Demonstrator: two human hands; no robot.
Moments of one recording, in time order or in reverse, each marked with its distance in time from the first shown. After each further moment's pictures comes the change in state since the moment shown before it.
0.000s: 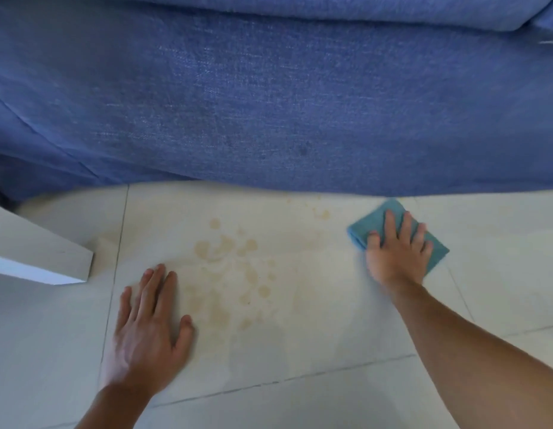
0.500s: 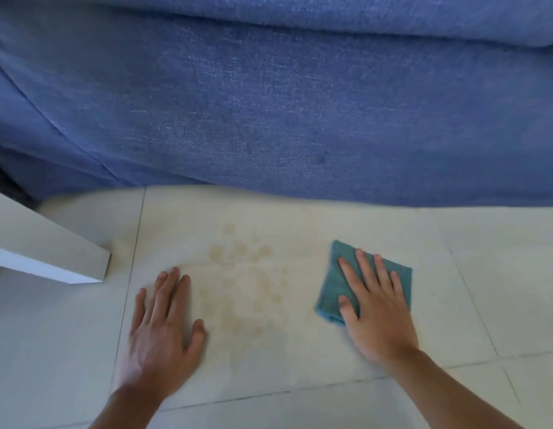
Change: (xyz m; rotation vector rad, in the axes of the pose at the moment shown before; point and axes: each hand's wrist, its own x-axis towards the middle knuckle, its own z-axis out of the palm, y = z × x) left_hand 0.000 0.001 0.002 -0.053 0.020 0.010; right_hand -0.087 -0.003 0.020 -0.123 -0.049 -0.543
